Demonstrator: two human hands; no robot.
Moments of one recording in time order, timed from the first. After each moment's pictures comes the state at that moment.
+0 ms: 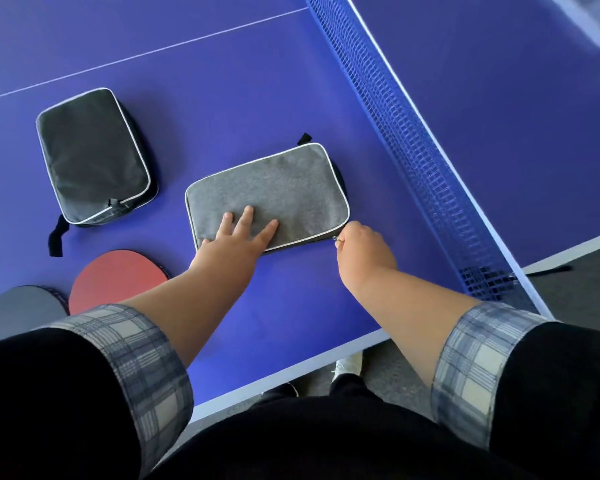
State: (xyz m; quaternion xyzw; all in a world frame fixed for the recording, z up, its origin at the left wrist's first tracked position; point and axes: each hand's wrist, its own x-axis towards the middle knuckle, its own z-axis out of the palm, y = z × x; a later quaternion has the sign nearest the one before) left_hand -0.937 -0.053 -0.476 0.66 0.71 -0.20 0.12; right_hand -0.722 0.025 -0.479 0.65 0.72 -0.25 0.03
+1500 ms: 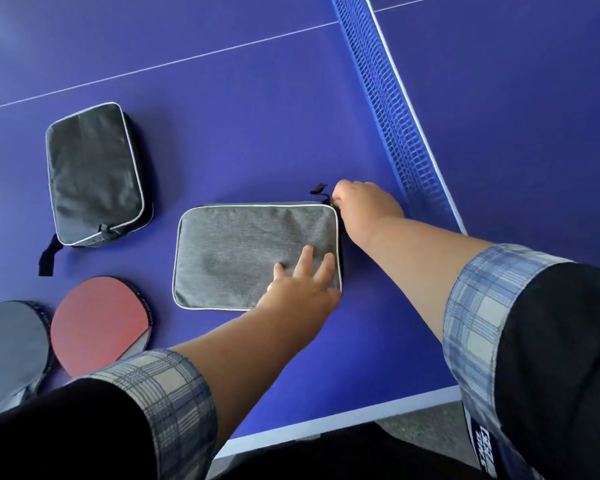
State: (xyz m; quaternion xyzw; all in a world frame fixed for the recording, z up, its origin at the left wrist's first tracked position) left_hand -0.825 0.021 -0.463 0.74 0.59 -0.27 0.15; right_hand -0.749 0.199 -0.478 0.47 0.86 -0.20 0.06
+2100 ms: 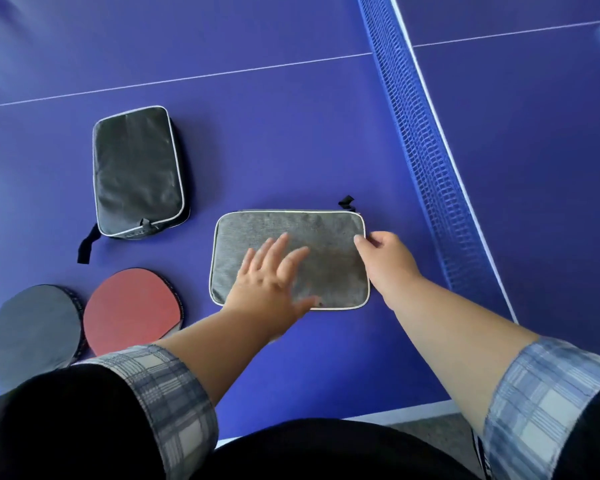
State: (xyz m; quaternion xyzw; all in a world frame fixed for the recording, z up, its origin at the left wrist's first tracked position) left_hand -0.908 -0.024 -0.472 0.59 0.79 0.02 0.18; right_hand -0.743 0.129 -0.479 0.64 0.60 -0.48 -0.08
